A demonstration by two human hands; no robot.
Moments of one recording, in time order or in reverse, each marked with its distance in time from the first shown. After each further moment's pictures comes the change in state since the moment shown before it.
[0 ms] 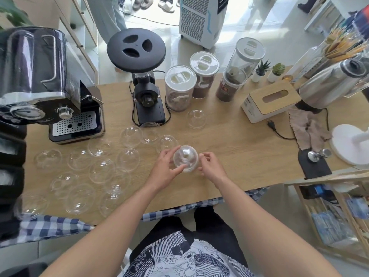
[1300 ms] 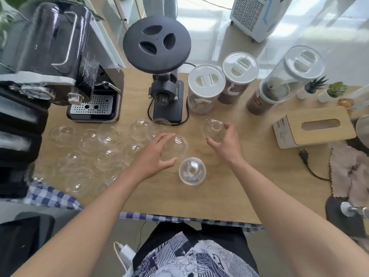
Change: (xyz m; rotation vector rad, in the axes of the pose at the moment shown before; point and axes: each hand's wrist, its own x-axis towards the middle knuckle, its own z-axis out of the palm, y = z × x) left_hand 0.031 0.014 -0.060 0.318 0.131 0.038; right_hand 0.136 -0.074 -0.035 -0.476 0.049 -0.414
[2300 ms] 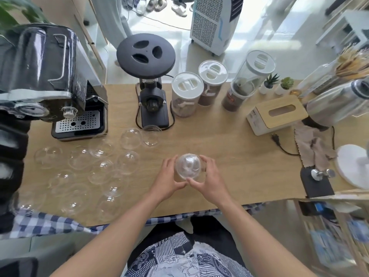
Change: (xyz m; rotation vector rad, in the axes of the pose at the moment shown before) left_hand -0.037 0.004 0.083 -0.219 -0.138 -0.108; right_hand -0.178 -0.016 0.031 0.087 -0.048 -0.061
